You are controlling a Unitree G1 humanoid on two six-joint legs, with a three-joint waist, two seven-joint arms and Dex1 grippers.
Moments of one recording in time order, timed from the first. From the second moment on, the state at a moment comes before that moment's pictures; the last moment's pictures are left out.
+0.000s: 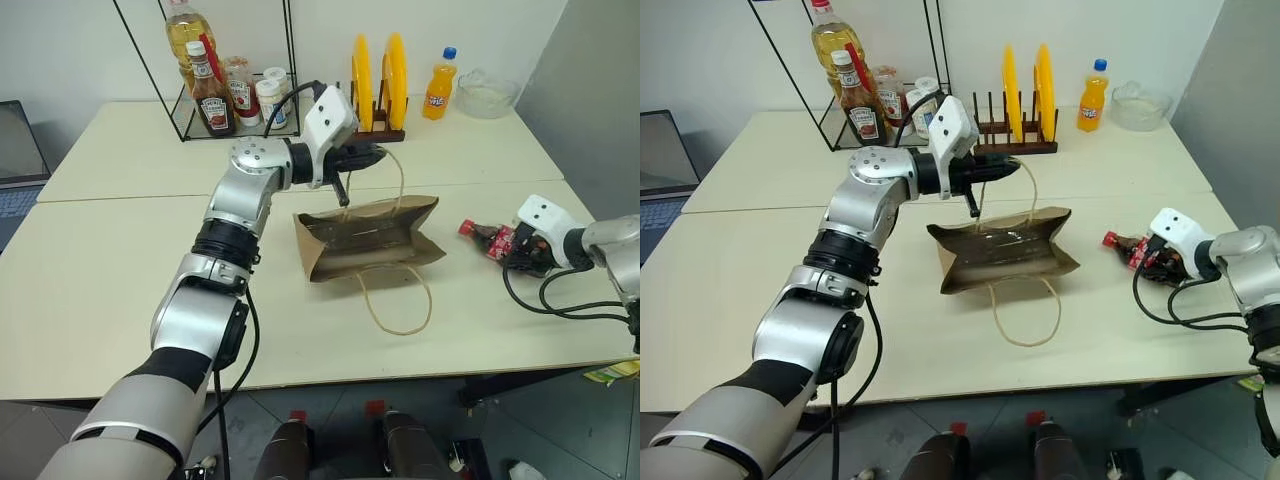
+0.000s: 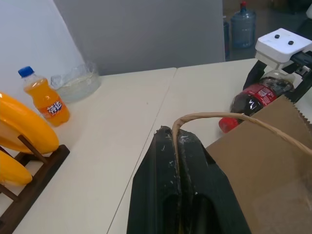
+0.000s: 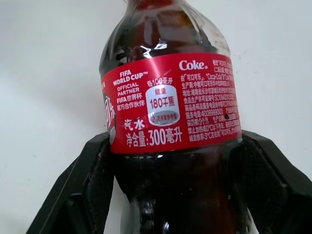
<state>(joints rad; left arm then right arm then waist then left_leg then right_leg) -1.18 0.29 -0.11 0.71 -0.11 0.09 -1.01 -0.74 -0.95 0.26 0.50 -0.02 0.43 0.99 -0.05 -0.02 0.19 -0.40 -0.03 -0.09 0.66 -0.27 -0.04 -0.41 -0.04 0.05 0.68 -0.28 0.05</state>
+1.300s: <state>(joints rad) -1.09 0.52 0.01 0.64 -0.11 0.17 -0.94 -0.27 -0.56 -0.18 -0.47 0.27 0.89 0.54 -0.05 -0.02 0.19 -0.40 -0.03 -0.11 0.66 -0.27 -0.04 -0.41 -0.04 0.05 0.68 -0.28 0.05</state>
